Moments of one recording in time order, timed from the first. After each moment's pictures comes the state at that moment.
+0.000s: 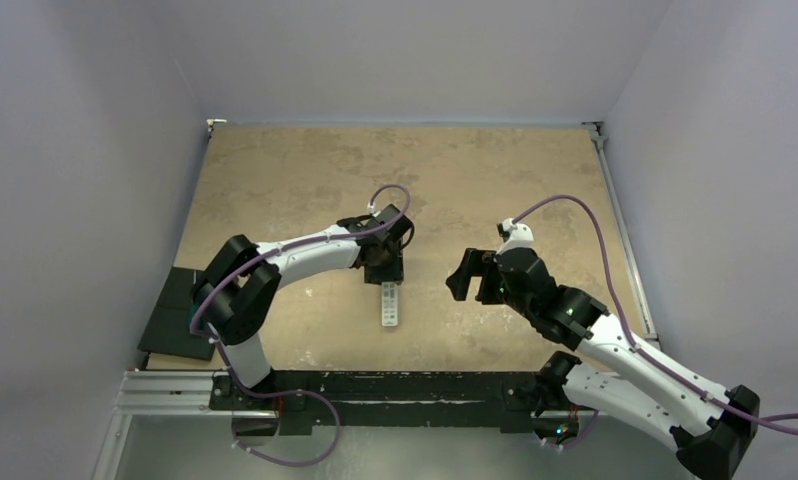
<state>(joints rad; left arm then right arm) -0.79 1.76 1.15 -0.57 -0.10 -0.80 0.78 0.76 0.65 -0.50 0.25 0.70</state>
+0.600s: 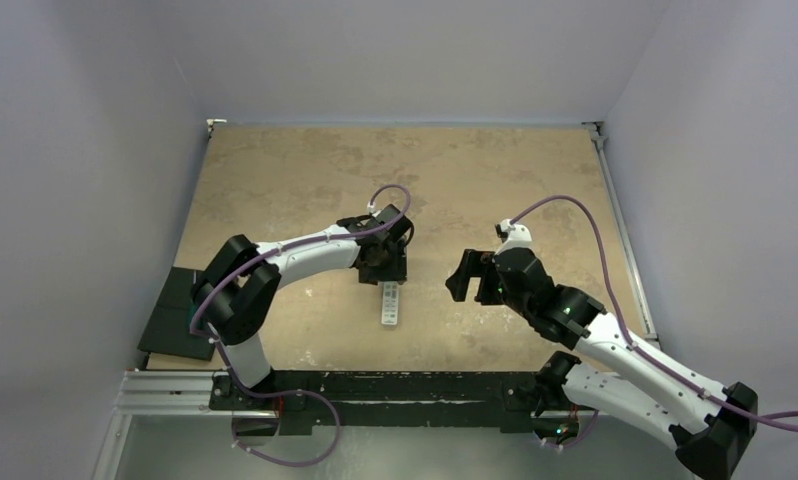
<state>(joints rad) -0.79 1.76 1.15 -0.58 -0.11 -0.78 0.78 0.78 0.64 -0.50 0.24 0.70</state>
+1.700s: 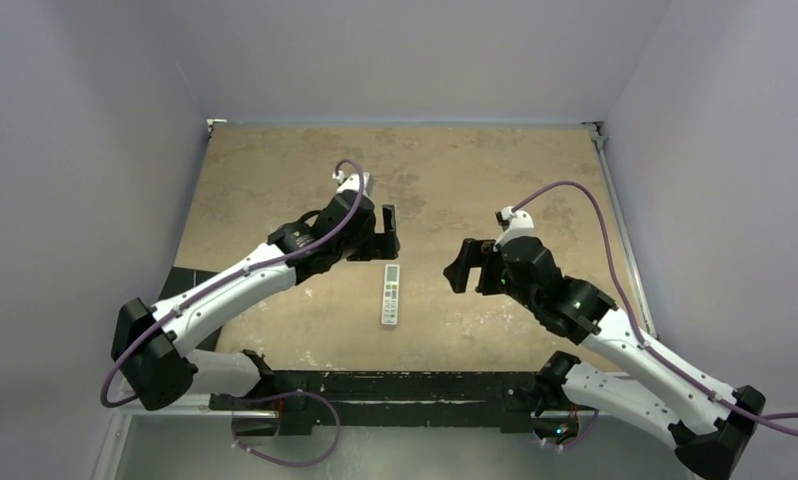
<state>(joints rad) -0.79 1.32 1.11 -0.55 -0.23 -0.67 0.78 0.80 0.76 -0.53 0.23 0.63</state>
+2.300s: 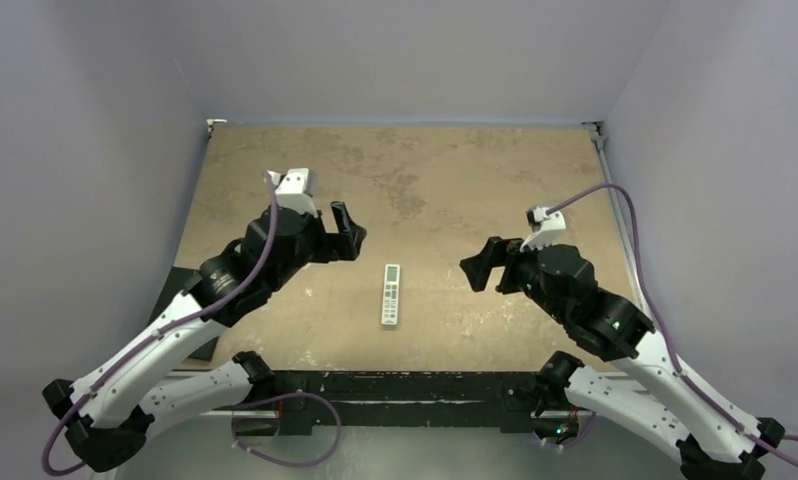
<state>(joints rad) -0.79 0.92 1.05 -0.57 -0.34 -0.57 0.78 0.64 0.83 -0.59 0.28 0.55</state>
